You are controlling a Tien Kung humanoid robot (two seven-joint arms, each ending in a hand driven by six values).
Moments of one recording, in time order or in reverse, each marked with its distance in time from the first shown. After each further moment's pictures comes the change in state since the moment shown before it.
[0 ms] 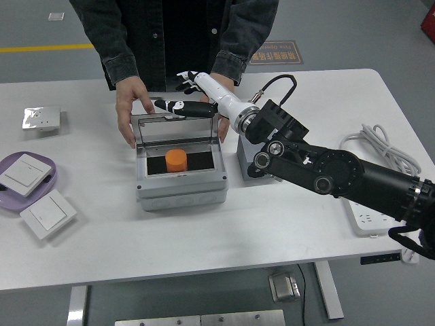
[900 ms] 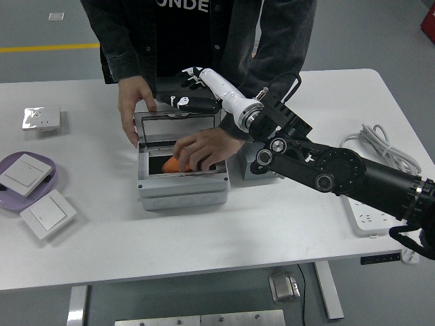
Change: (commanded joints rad) left arm 0.003 -0.002 0.002 0.000 -0.001 0.000 -0.001; right arm -0.008 -0.003 0.017 0.003 -0.022 -0.005 0.003
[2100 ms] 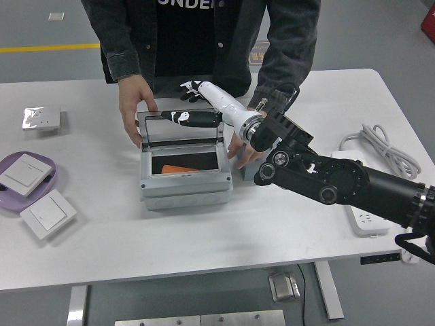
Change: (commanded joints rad) left arm 0.005 -0.006 0.001 0.000 -0.003 0.000 0.000; right arm -0.027 -0.019 -0.020 0.025 -0.036 0.008 0.001
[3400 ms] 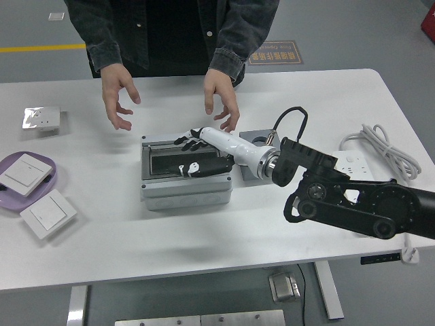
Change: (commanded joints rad) left arm 0.012 0.004 0.011 0.002 -0.035 0.000 -0.017; right arm -0.109 -0.272 -0.010 0.427 -0.046 0.093 -0.092
